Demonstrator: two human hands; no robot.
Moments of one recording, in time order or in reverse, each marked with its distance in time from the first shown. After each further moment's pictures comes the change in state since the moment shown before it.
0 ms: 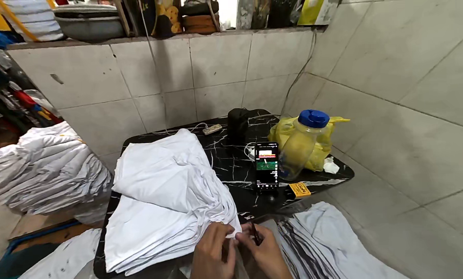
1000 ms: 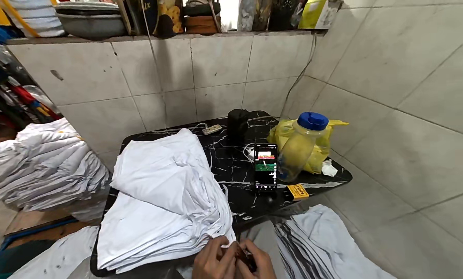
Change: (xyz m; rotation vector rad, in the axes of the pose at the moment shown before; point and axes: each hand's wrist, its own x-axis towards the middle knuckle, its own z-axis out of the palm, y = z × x) left_hand -0.028 0.005 0.009 0.115 0.078 0.118; right_hand -0.041 -0.003 0.011 -0.379 -0.039 -0.123
